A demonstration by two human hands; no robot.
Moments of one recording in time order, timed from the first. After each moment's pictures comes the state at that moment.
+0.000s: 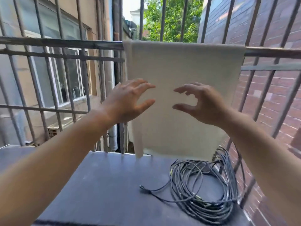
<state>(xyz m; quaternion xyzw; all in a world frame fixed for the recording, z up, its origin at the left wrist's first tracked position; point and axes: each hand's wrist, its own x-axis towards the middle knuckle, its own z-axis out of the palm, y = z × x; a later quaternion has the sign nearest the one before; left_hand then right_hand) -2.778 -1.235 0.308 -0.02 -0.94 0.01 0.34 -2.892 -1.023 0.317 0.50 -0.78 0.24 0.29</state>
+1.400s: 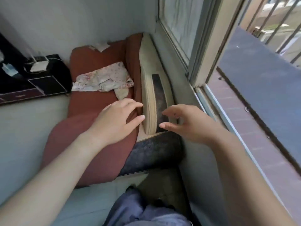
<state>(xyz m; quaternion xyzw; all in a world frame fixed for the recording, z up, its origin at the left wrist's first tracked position) -2.324 -0.931 0.042 0.67 -0.73 -0.10 0.11 -2.543 -0.988 0.056 0.86 -0.42 0.10 -0.28</state>
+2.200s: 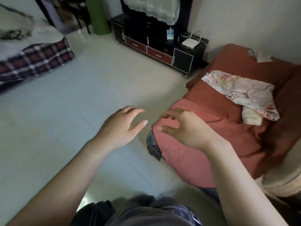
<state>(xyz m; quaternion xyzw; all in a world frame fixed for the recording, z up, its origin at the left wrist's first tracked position) -1.990 -0.549 0.006 0.92 -0.33 -0.07 0.19 -2.073 -0.745 0.024 0.94 0.00 0.00 -0.33</state>
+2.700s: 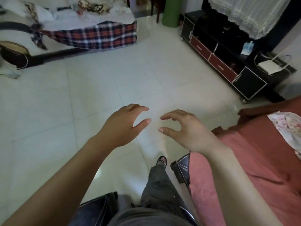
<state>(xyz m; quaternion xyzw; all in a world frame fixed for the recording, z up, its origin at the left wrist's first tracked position) -1.882 -0.416 -0.005 0.97 -0.12 -0.05 0.22 -1.878 -0.623 0.001 0.92 0.17 -0.11 -0.35</state>
